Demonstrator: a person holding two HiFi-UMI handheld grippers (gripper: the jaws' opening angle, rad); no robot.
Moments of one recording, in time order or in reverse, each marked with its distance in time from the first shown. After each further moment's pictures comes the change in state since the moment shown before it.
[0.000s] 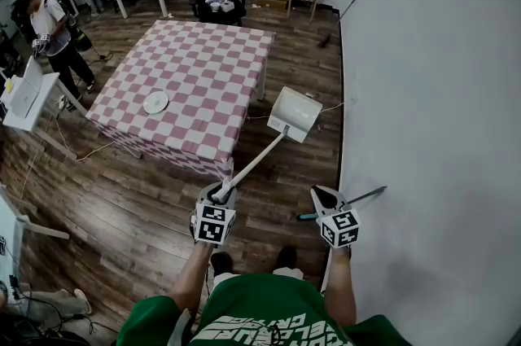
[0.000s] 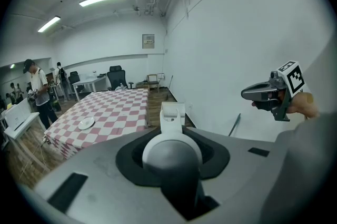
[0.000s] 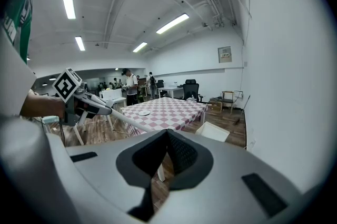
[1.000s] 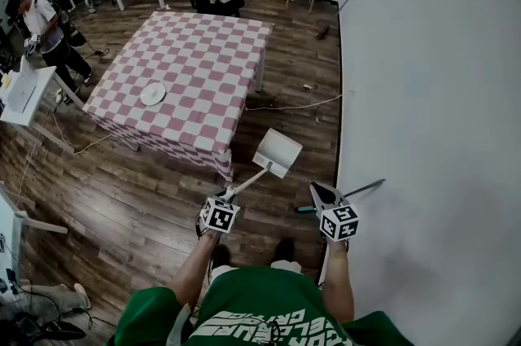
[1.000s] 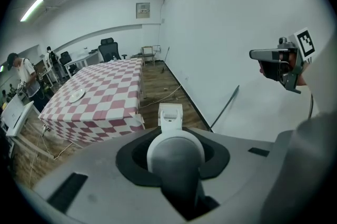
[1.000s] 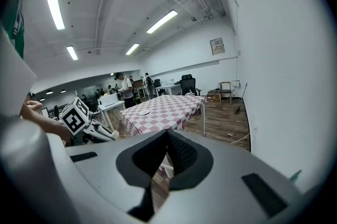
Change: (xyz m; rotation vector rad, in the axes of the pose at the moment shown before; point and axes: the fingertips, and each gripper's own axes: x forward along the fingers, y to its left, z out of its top) left arm 0.058 -0.017 -0.121 -0.018 0.301 -0.065; right arm 0.003 -0.006 -0.031 0.130 0.018 0.010
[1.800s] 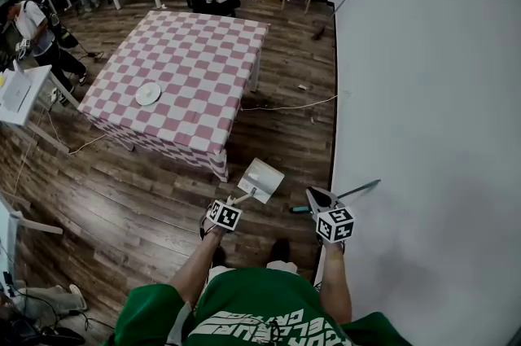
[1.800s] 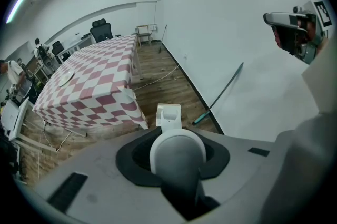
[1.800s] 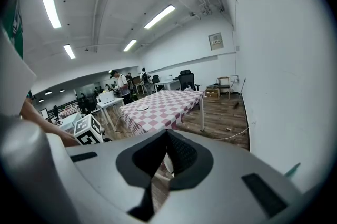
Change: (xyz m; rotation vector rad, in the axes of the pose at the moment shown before) left arm 0.076 -0.012 -0.073 0.010 0.205 -0.029; right arm 0.001 -0.007 -0.024 0.019 0.051 -0.009
